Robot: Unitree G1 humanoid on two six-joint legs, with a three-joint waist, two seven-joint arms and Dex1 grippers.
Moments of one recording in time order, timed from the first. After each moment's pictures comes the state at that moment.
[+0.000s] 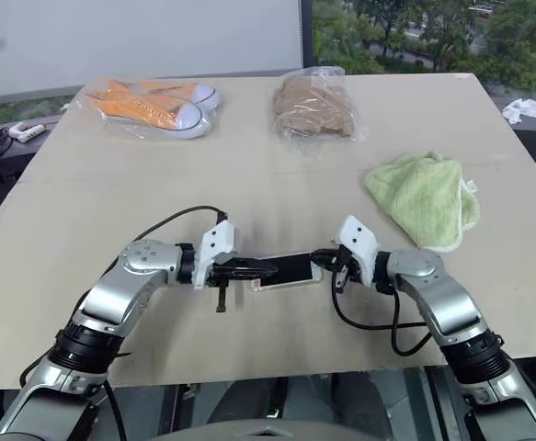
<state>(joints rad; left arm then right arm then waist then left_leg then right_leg) -0.31 0.62 -0.21 -0.11 -0.27 0.37 -1.17 -0.30 -0.51 0.26 -0.23 0.24 0.59 0.85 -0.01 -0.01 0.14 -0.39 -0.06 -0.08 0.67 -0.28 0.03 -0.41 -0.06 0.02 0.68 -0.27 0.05</state>
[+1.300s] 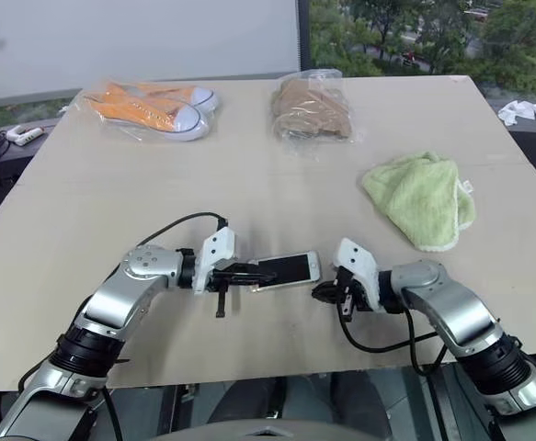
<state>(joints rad) -0.30 0.62 -0.22 -0.07 -0.26 0.32 -1.18 -0.27 -0.62 0.32 -0.34 0.35 0.78 0.93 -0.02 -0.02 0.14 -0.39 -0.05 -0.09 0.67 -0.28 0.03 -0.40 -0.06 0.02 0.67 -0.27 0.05</state>
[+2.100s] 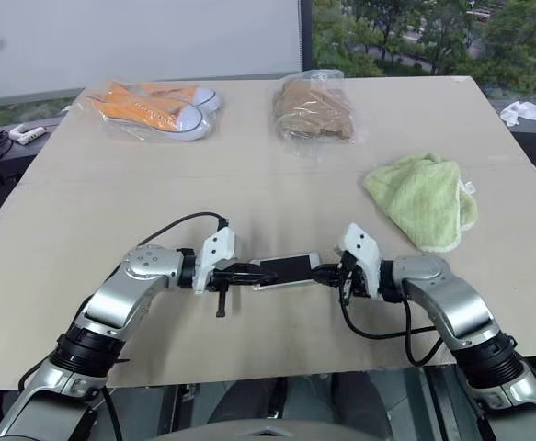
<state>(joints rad) -0.30 0.62 -0.23 -0.07 -0.26 0.31 -1.18 -0.29 -0.59 0.28 -0.28 0.35 0.68 0.91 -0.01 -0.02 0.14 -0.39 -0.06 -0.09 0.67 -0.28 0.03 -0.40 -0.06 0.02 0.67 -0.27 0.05</state>
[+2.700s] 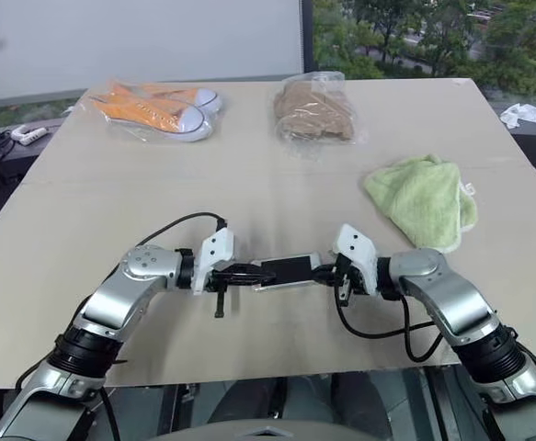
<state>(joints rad) -0.30 0.63 -0.23 -0.07 -0.26 0.30 -1.18 -0.32 -0.61 0.34 -0.30 0.31 0.70 0.90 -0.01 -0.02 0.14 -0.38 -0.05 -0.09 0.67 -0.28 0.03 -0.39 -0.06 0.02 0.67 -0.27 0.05</state>
